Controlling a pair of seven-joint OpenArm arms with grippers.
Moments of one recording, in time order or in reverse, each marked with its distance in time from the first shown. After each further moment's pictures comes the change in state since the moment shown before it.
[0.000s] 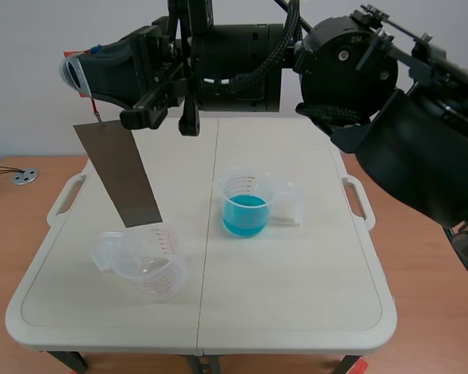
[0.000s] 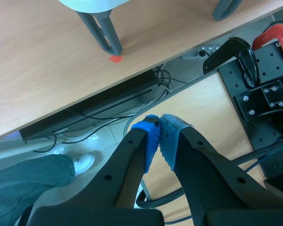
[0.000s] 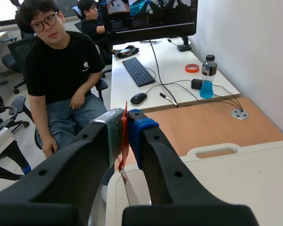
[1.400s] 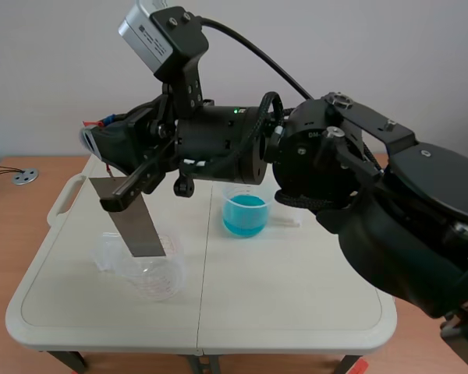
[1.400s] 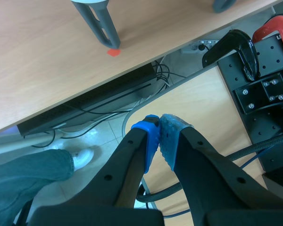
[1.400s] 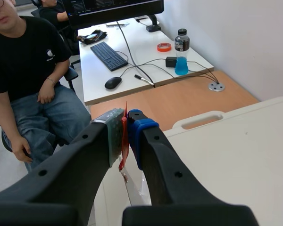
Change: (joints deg) left arm 0.0 0.0 0.0 0.0 0.0 -0.4 1.5; right arm -10.2 -3.2 0.0 -0.7 -17.3 -8.5 6.9
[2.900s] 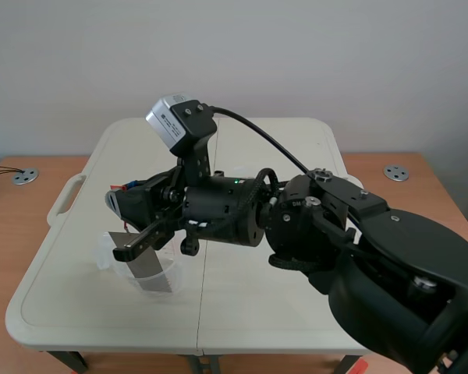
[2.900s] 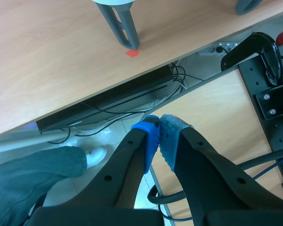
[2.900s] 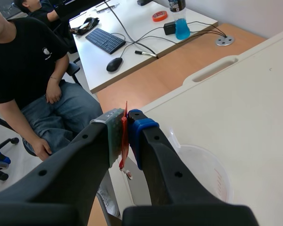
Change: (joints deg) left arm 0.0 0.0 0.0 0.0 -0.4 4.6 0.0; right arm -5.2 -2.4 0.0 -10.1 0.7 -1.4 2.7
